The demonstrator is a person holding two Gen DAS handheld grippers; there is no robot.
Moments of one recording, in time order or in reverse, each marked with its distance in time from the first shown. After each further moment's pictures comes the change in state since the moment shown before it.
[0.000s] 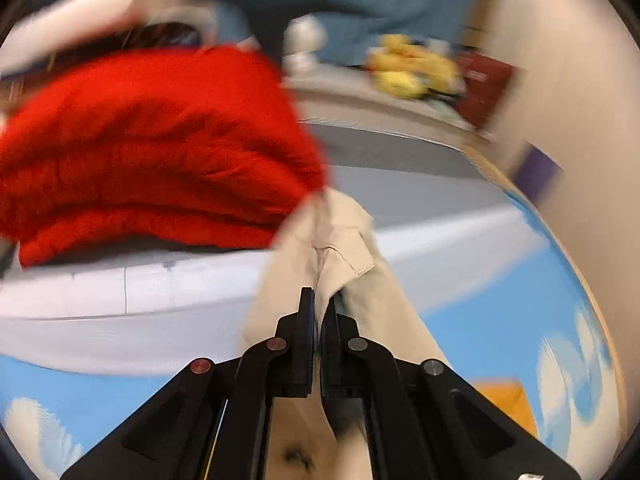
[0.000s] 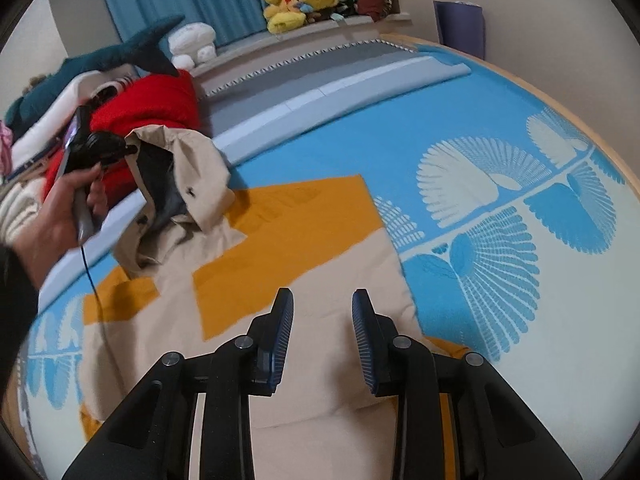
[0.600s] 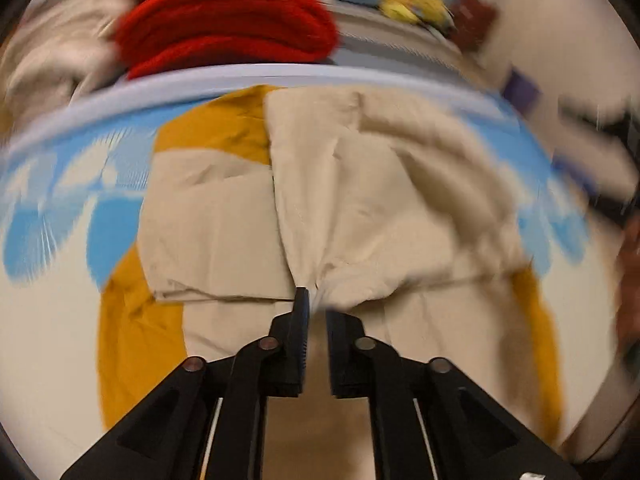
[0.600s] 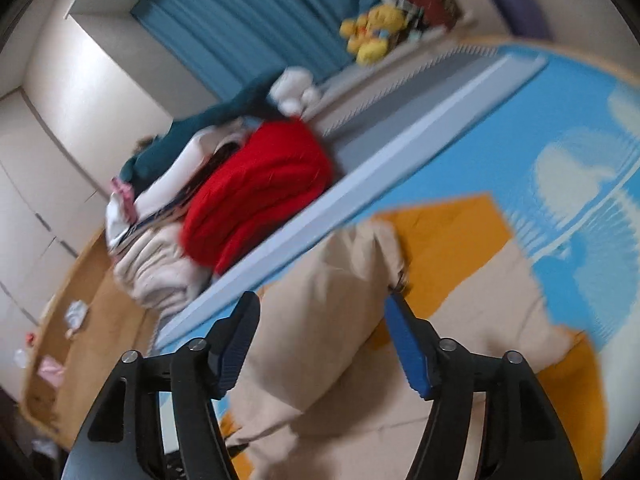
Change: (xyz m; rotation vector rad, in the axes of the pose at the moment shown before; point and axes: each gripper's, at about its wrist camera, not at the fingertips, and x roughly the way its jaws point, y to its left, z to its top) left arm -0.227 -0.037 -0.303 -0.193 0.198 0.085; right arm -0.047 0.029 -0.001 0.105 -0.044 0.513
